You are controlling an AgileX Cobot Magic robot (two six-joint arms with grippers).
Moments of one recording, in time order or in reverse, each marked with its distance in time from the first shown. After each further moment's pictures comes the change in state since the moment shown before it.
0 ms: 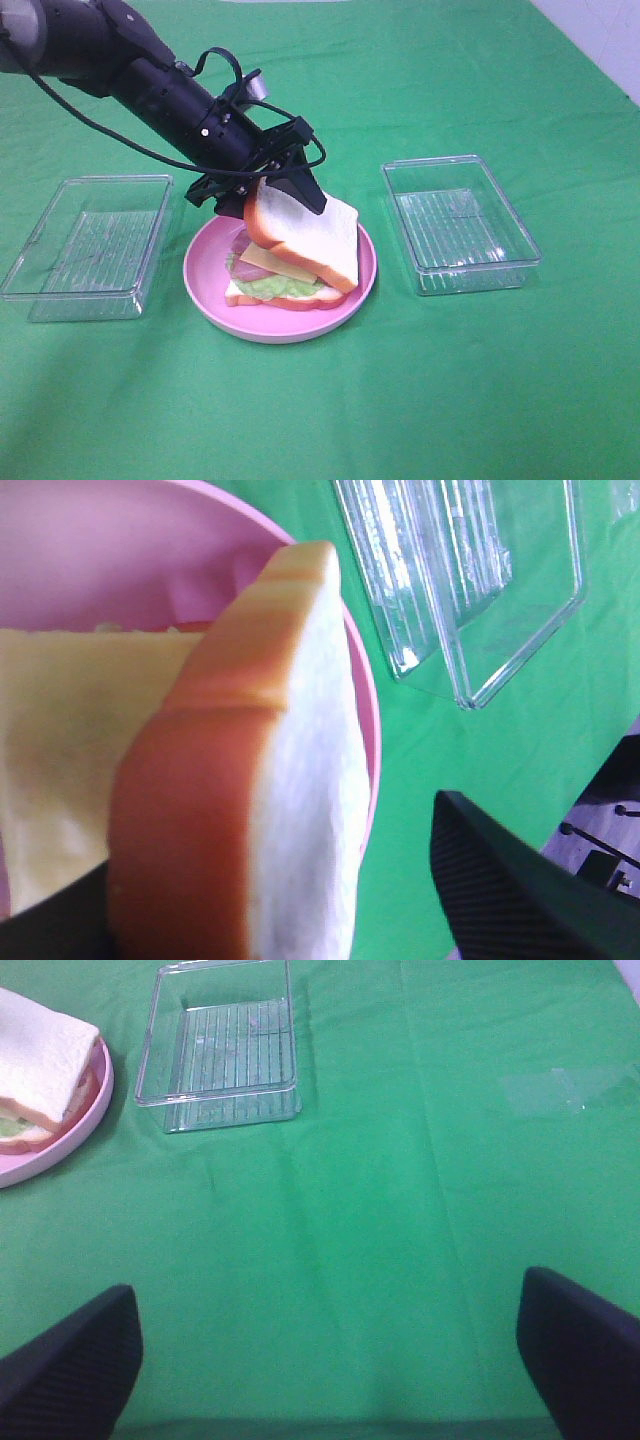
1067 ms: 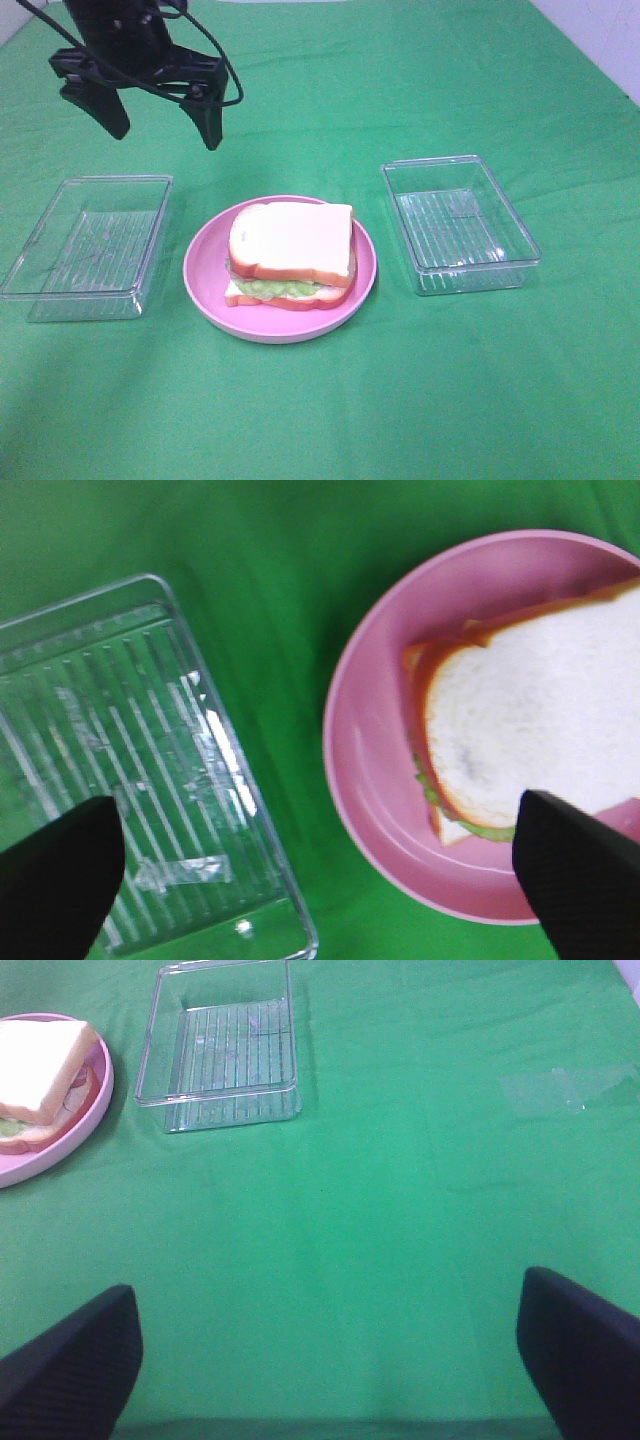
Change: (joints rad) left arm 0.025 -0.132 -0.259 0.767 0.250 -0.384; right arm 0.000 0.000 0.000 0.000 0.000 0.000
